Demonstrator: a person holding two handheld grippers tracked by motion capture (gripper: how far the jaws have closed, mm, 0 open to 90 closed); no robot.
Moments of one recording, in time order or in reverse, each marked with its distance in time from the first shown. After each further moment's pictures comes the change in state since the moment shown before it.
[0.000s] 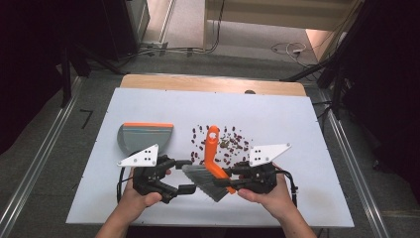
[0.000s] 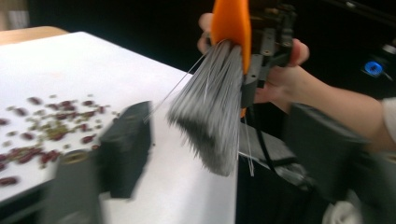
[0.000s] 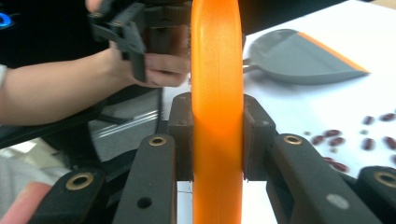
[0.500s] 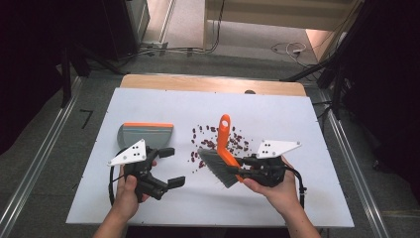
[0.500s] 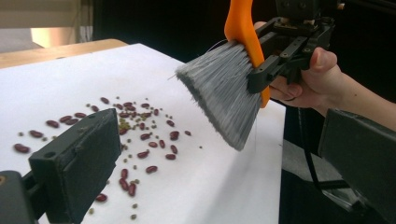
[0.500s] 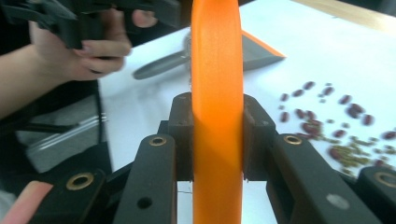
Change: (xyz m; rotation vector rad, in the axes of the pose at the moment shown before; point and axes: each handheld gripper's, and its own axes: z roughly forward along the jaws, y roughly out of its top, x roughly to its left) left arm 0.010 -0.004 -0.022 -0.056 0.178 -0.004; right arm -0.012 -0.003 -0.017 0.020 -0.242 0.037
